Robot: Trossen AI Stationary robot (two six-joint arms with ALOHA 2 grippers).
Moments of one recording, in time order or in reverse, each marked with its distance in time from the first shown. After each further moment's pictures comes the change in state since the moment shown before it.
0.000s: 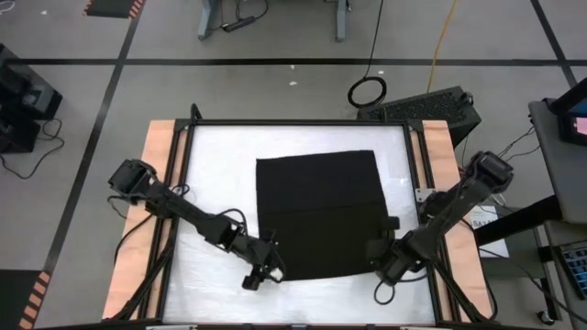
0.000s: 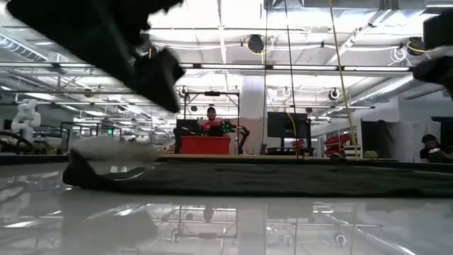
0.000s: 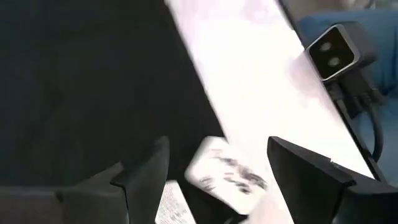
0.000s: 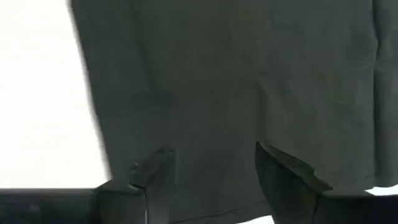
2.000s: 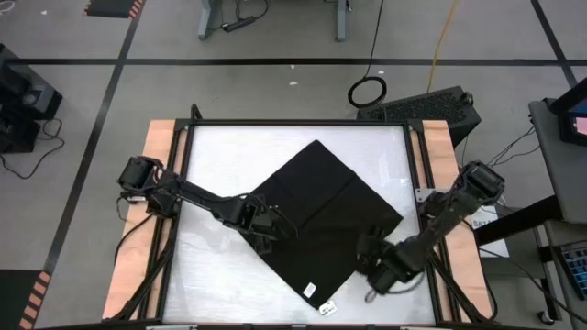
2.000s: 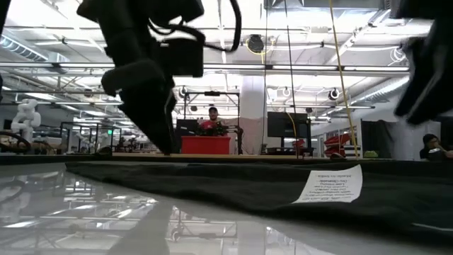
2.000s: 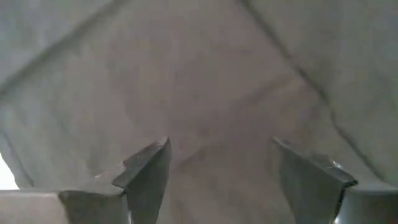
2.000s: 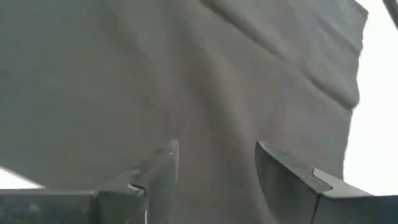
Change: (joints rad) left arm 0.183 0.045 0.108 -0.492 -0.290 -0.161; right arm 0.008 0.166 0.143 -0.037 0.399 0.240
